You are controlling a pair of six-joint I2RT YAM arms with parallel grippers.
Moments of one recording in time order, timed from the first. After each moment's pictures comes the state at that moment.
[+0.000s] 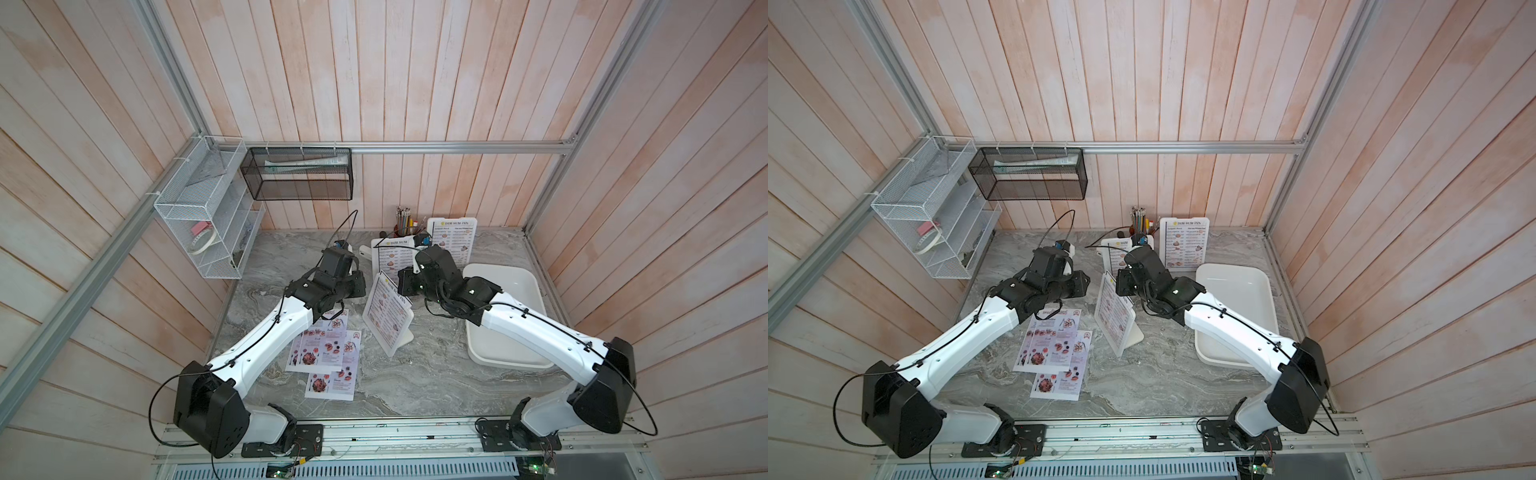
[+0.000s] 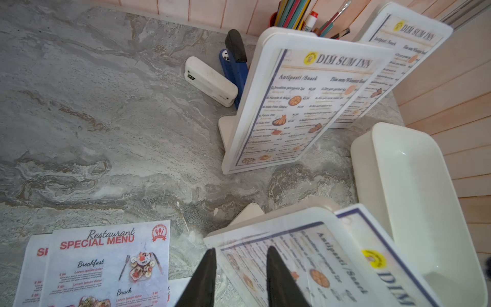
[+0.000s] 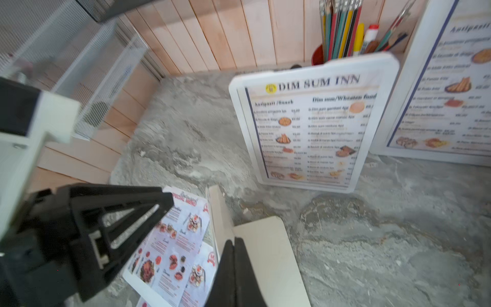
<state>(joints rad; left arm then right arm) -0.50 1.38 1.17 -0.54 -0.04 -0.48 0.86 1.51 1.35 -0.46 0.19 0.58</state>
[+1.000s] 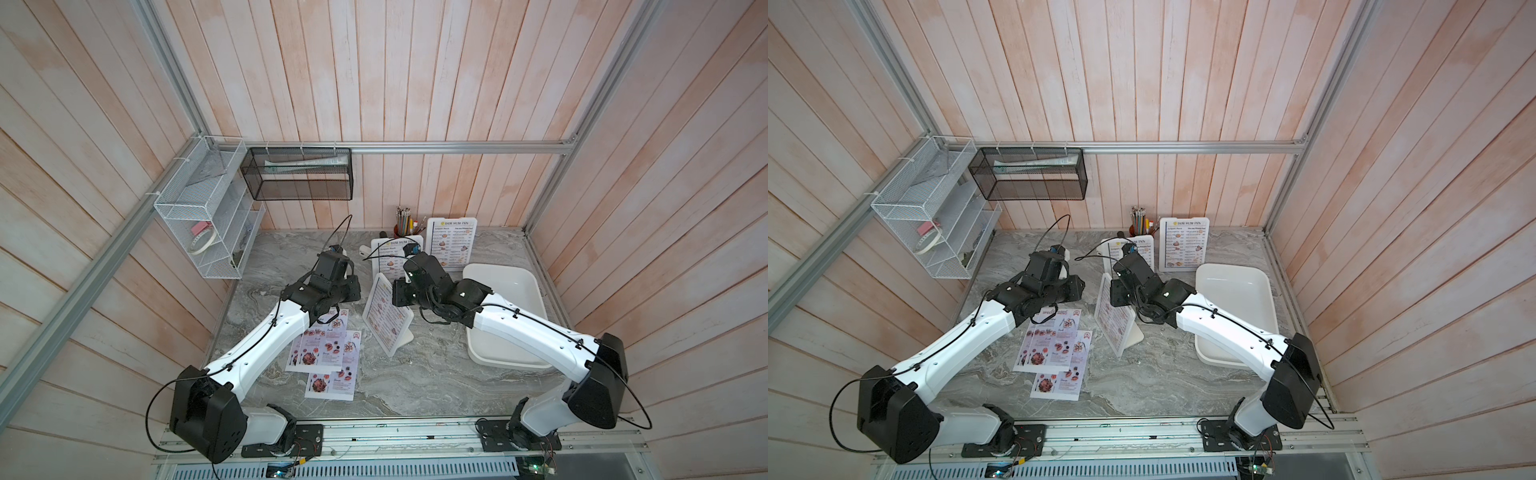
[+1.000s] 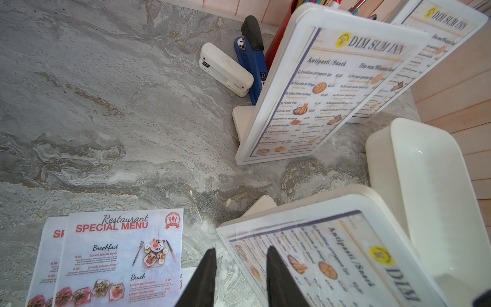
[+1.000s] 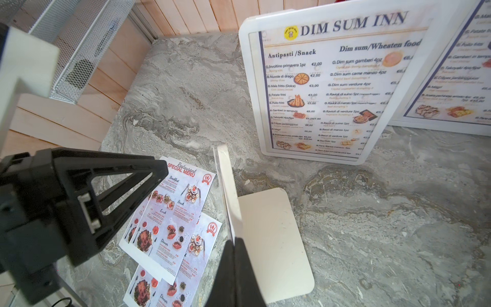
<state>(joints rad) -0.48 1.36 1.13 -0.55 -0.03 -0.48 0.91 1.51 1.37 -0.53 0.18 0.60</state>
